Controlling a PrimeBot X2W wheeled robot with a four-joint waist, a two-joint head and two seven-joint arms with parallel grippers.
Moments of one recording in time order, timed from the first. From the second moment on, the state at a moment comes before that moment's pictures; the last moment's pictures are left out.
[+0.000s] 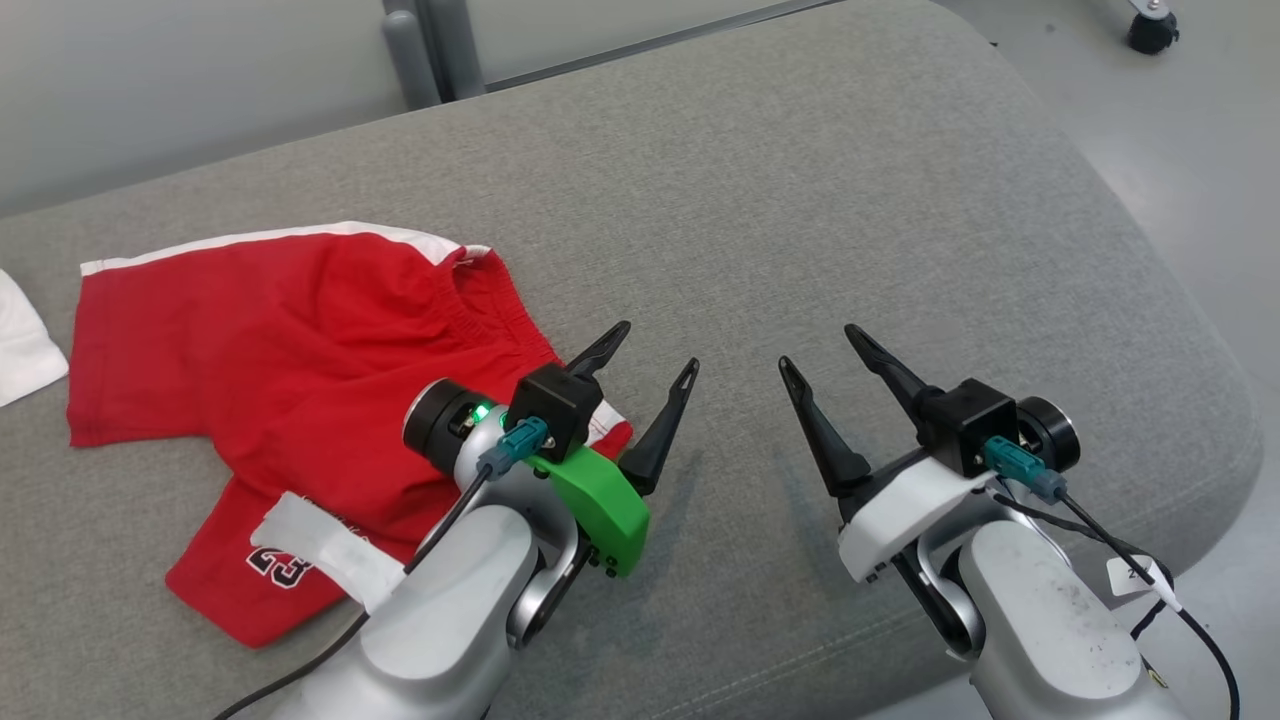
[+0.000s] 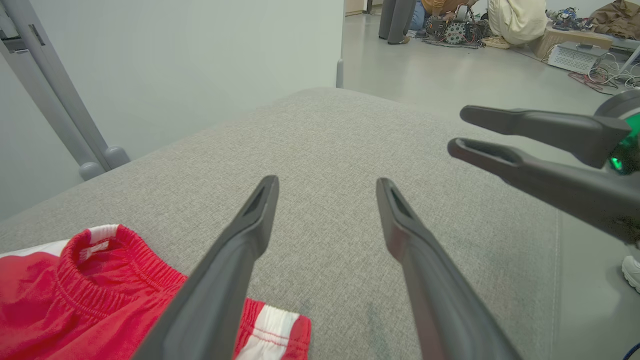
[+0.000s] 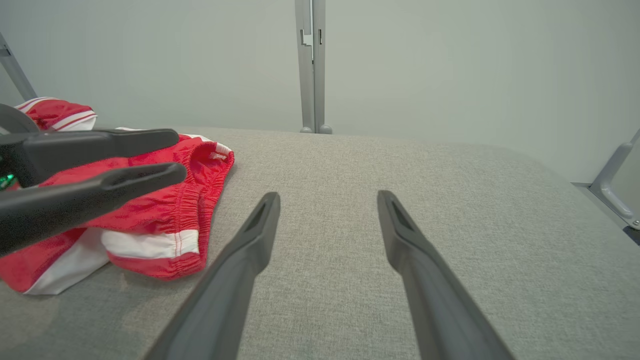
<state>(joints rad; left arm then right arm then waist) -0.56 0.03 -0.84 0.50 -0.49 0.03 -0.23 -0.26 -0.06 0.38 0.34 0.11 0.10 -0.25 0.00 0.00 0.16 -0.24</state>
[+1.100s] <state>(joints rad) -0.25 0.05 -0.67 0.44 -0.46 0.12 -0.25 -0.32 -0.10 0.45 0.67 0.38 0.12 -0.14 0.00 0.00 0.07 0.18</state>
